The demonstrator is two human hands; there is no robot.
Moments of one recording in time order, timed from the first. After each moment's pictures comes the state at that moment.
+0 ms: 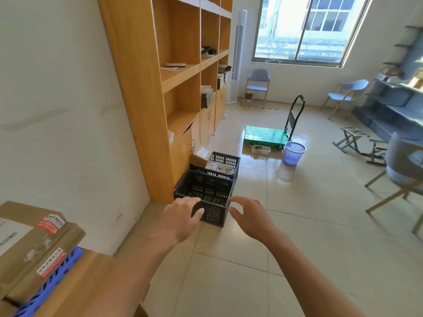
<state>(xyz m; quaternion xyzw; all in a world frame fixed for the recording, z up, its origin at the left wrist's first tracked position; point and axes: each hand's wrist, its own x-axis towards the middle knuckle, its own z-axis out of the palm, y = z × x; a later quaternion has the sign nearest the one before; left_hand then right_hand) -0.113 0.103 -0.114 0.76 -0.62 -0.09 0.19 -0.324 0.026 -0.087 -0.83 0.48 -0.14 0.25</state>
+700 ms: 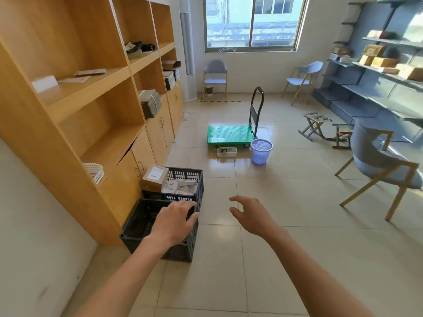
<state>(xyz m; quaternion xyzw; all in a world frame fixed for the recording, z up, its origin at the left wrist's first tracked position) -0.214 -0.302 -0.126 0.70 -0.70 -0.08 0.12 -0.454 -0.354 -0.115 -0.76 0.58 -0.14 0.28</state>
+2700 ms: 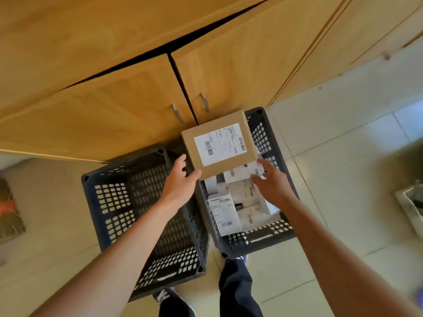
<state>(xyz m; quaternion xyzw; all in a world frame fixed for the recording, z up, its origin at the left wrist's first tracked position) 0.209 -1.006 -0.624 0.81 0.17 -0.36 0.43 0.138 -1.241 -0.638 -0.80 0.32 0.27 0.42</state>
